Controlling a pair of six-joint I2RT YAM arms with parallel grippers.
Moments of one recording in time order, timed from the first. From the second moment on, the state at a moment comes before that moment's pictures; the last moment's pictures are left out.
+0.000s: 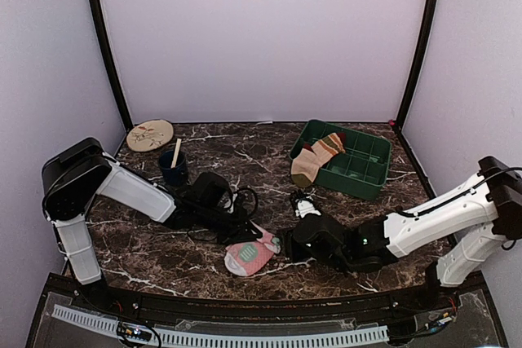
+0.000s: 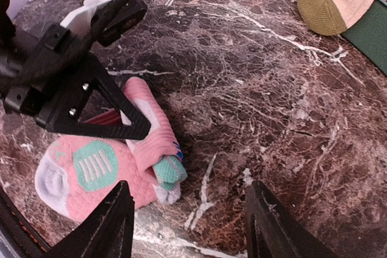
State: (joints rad) left arm -0.84 1.85 0.82 0.25 0.50 -1.11; right arm 1.36 1.52 0.73 0.03 0.65 0.71
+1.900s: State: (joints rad) left arm -0.90 1.95 0.59 0.90 0.40 -1.02; right arm 1.11 1.83 0.55 0.75 0.03 1.15
